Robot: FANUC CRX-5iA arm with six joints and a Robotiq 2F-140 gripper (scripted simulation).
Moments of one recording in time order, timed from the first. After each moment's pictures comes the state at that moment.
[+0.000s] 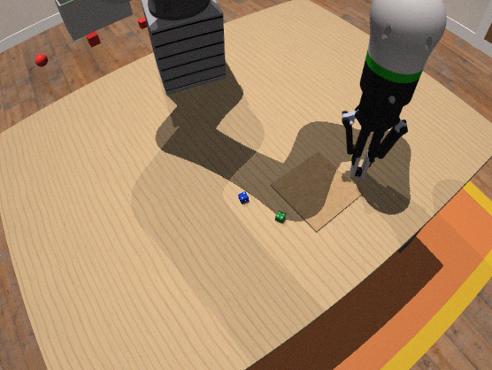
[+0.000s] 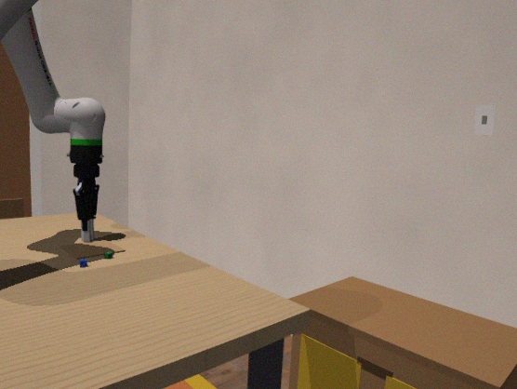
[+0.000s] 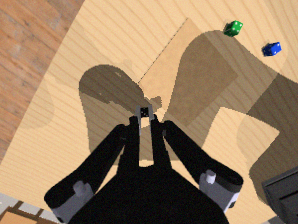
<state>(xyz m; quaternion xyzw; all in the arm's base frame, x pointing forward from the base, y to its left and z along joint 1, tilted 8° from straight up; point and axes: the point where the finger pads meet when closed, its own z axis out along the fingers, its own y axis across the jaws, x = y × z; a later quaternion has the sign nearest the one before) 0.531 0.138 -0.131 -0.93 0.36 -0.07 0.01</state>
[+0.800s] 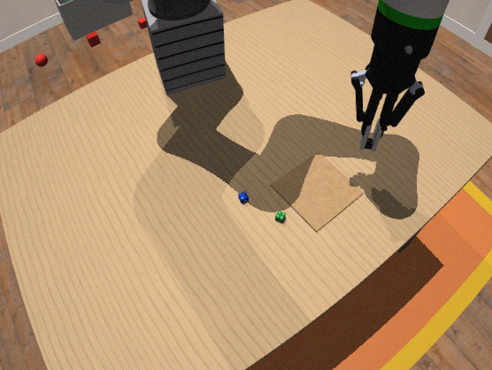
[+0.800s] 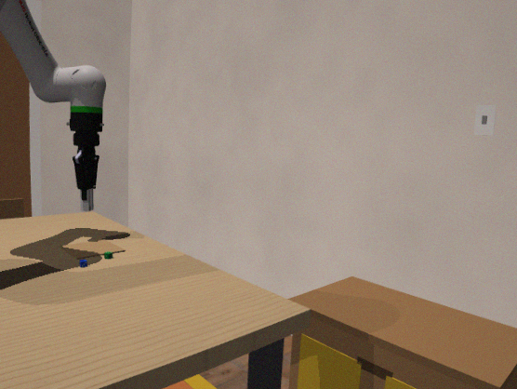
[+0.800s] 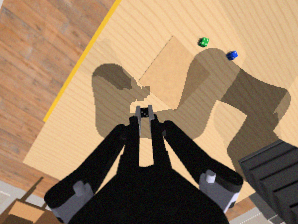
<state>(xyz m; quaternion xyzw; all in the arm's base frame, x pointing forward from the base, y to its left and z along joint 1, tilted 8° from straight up) 0.518 0.141 -0.038 -0.93 0.36 -0.07 0.01</state>
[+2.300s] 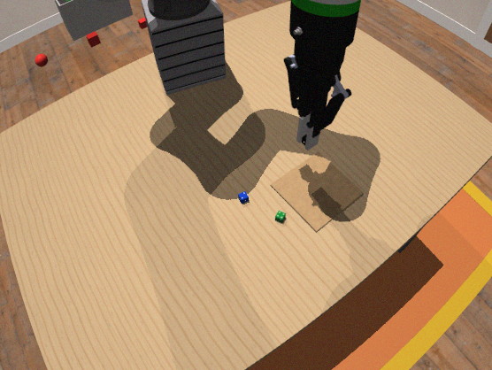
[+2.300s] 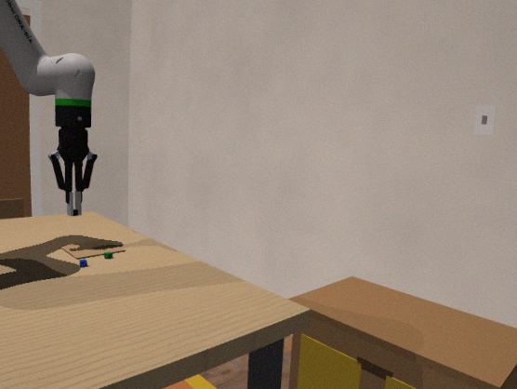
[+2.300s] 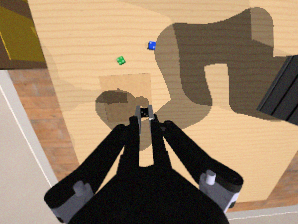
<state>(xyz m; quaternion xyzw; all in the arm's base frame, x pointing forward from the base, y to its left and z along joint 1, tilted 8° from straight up) 0.451 0.037 -0.034 -0.74 0.67 -0.06 0.03</state>
